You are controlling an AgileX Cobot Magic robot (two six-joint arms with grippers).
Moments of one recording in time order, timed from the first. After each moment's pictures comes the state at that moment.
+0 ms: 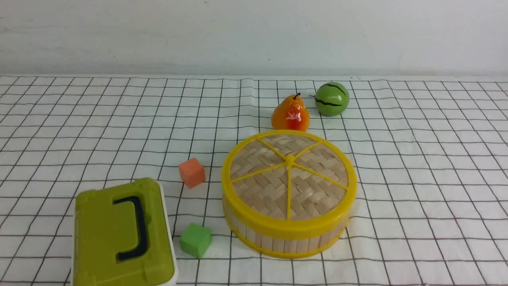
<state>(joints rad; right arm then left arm) -0.07 -0.01 0.02 -0.01 0.39 0.12 0.01 -0.01 0.03 -0.05 0.35 0.03</state>
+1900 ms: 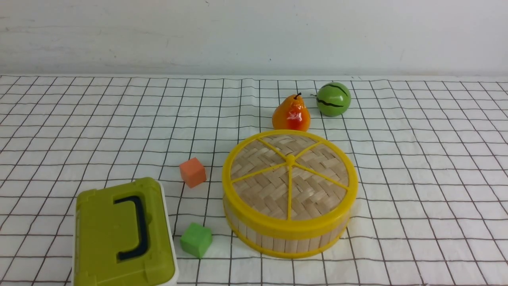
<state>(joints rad) -0.07 -0.01 0.02 0.02 0.39 0.12 0.01 -0.01 0.03 -0.05 0.35 0.03</state>
